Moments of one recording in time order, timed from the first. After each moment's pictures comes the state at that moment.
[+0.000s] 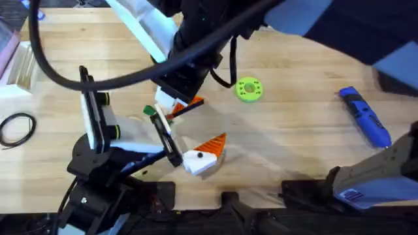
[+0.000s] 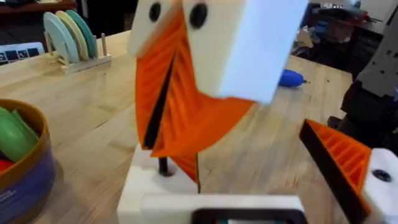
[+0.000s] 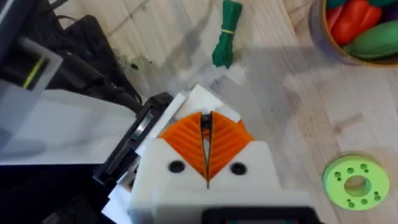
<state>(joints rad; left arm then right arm) -0.37 0.01 0.01 -0.07 0.72 -0.11 0.97 1.82 1.88 -1.25 -0.23 -0.08</state>
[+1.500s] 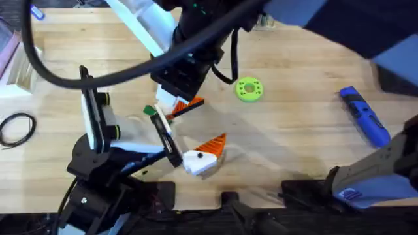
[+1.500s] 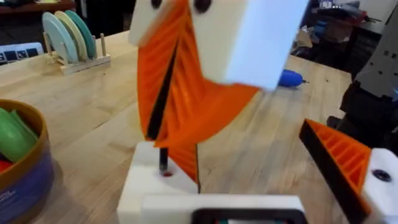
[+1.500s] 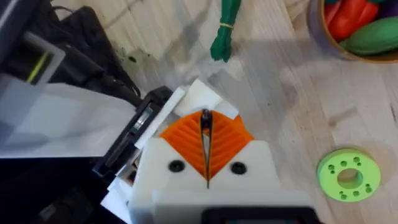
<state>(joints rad) -0.37 0.01 0.01 -0.07 0.72 -0.11 0.97 1.84 1.95 -1.32 -0.21 -0.11</state>
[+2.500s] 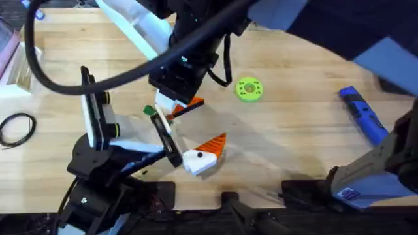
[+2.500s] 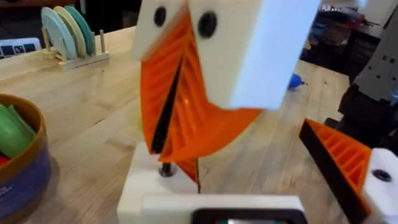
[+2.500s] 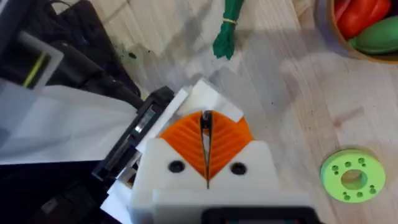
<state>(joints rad) -0.37 0.01 0.01 -0.07 0.72 -0.13 0.98 1.87 1.96 -1.34 -0.21 -0.11</state>
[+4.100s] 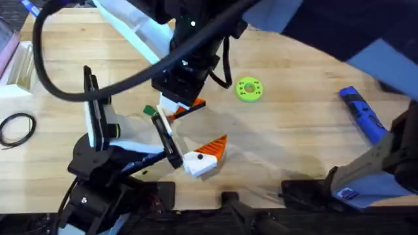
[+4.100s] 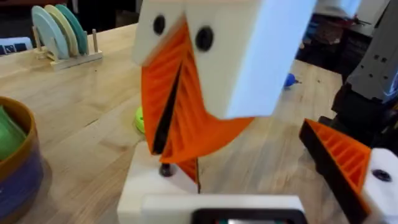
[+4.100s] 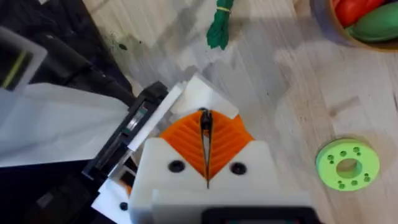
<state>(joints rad) -0.37 0.01 0.01 -0.07 0.74 -0.14 0.99 1.88 1.97 -1.37 -0.17 -0.11</state>
